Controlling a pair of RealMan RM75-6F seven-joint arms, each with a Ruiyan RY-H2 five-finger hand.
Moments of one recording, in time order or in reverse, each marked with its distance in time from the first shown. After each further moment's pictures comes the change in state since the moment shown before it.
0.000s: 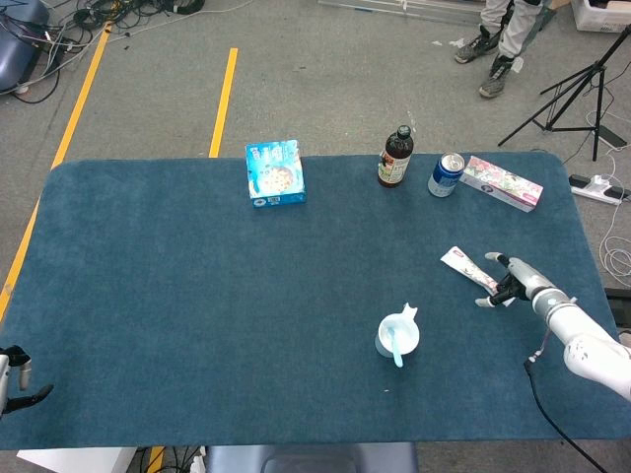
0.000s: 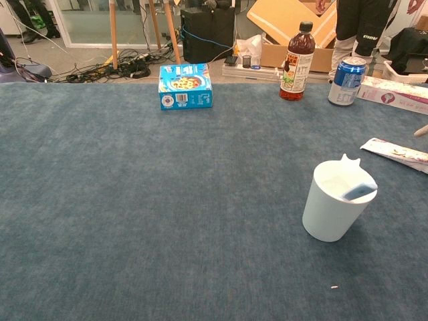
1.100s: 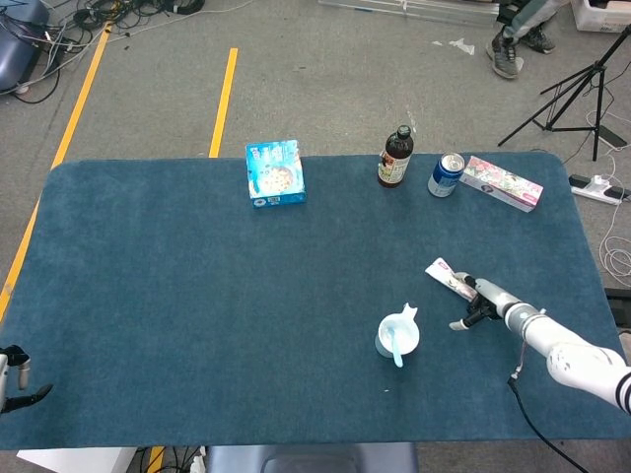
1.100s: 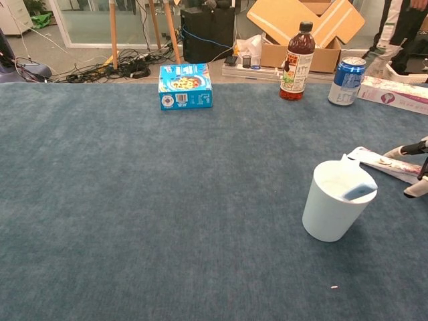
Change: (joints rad) left arm -0.001 0.003 -0.002 0.001 -0.002 -0.001 -0.008; right arm -0.015 -0.023 0.048 -0.075 -0.177 -0.122 0.076
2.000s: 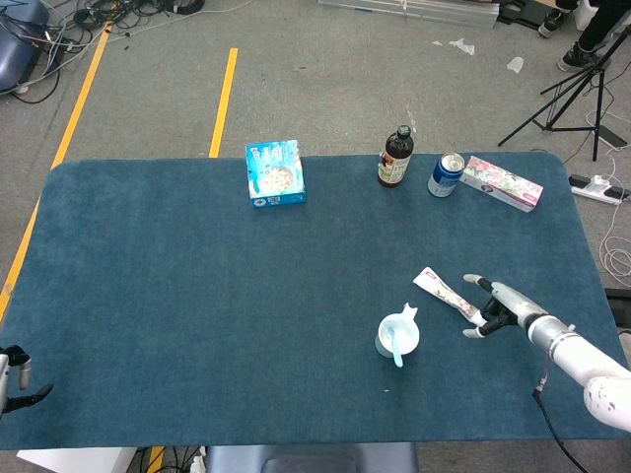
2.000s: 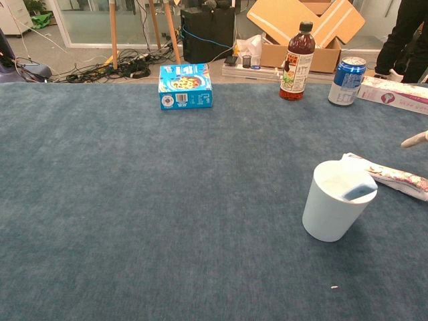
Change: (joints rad) left arm -0.002 -0.004 0.001 0.000 -0.003 -0.004 0.012; right arm -0.243 0.162 0.195 -0.225 -0.243 0.077 0.039
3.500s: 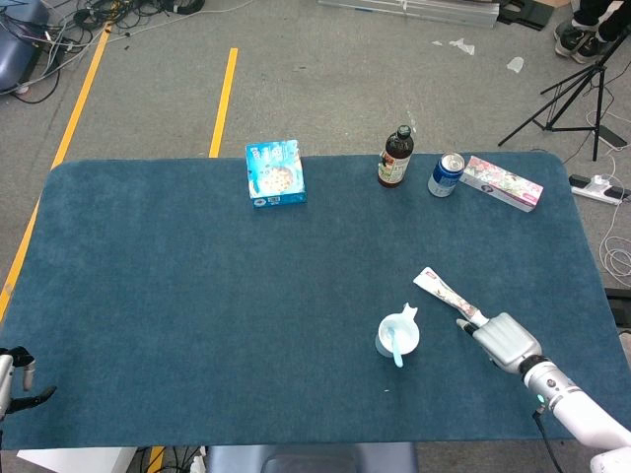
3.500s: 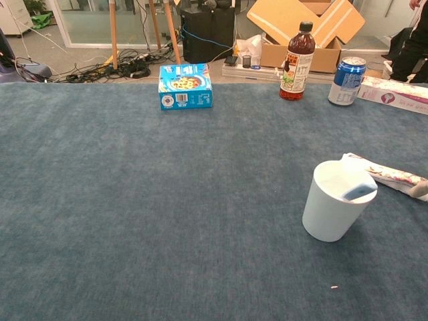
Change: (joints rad) left arm -0.004 0.005 0.007 -0.004 0.005 -0.013 -0.013; right arm -0.066 -0.024 -0.287 -0.138 -0.314 0.477 -0.986
